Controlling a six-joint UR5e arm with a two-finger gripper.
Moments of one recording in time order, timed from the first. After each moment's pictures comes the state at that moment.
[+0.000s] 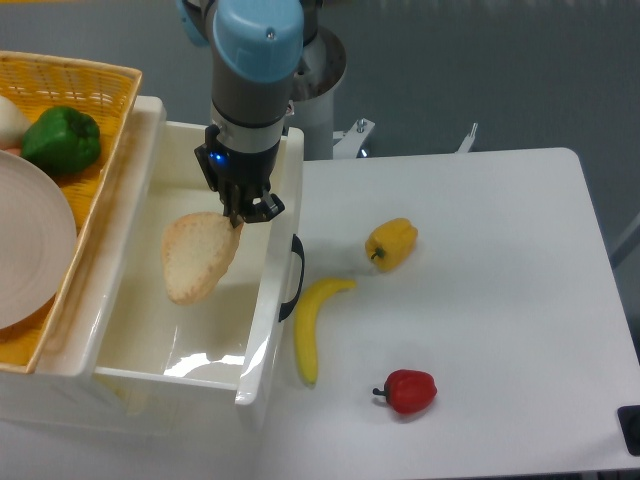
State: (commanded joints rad) arm 2.28 -1.72 -1.46 -1.53 1.35 1.02
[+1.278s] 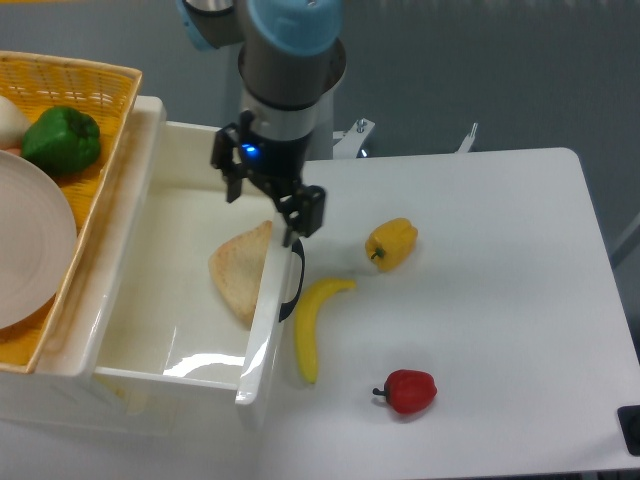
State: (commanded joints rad) arm 2.48 -1.71 -1.38 -1.50 1.32 1.02
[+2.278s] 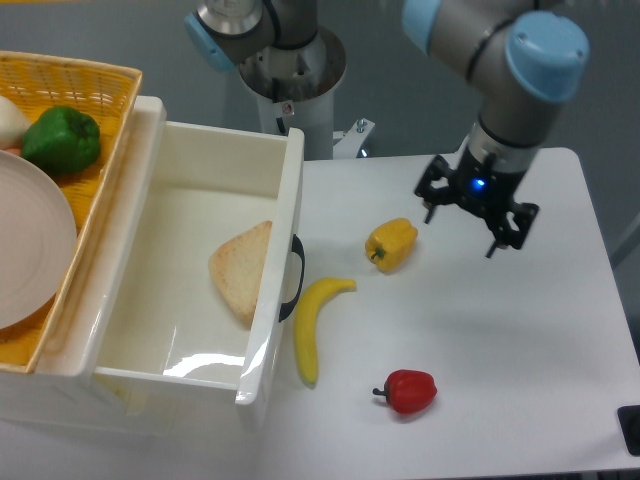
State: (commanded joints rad) arm 2.79 -1.95 -1.42 -1.37 1.44 1.39
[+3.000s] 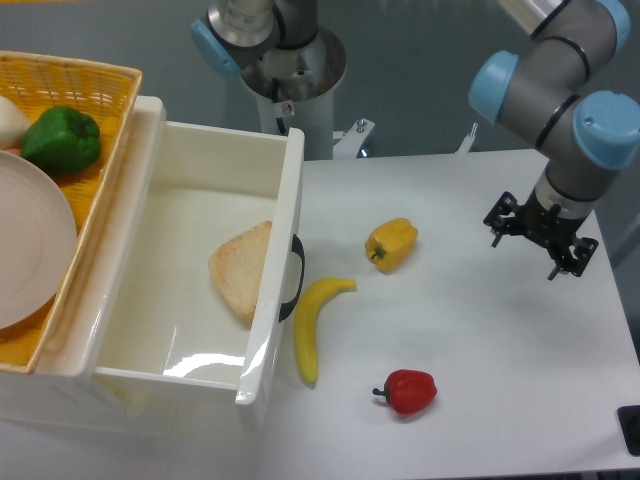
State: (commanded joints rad) arm 2.86 -2.08 -1.41 -1.23 1.53 1.51
